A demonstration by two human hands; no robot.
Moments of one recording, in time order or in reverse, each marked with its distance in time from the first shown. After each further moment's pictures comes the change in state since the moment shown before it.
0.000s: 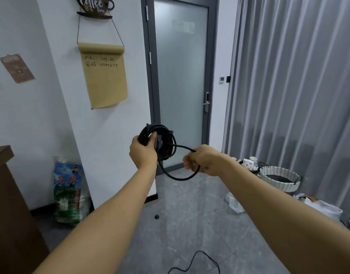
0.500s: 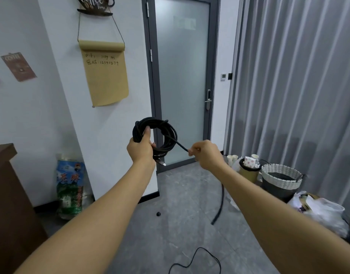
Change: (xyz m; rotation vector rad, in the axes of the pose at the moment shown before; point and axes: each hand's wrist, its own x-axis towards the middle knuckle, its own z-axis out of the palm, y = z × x) left_hand 0.001 0.008 -0.002 -0.388 0.000 -0.302; right_hand 0.025 0.023 -0.006 -0.509 0.310 -0.380
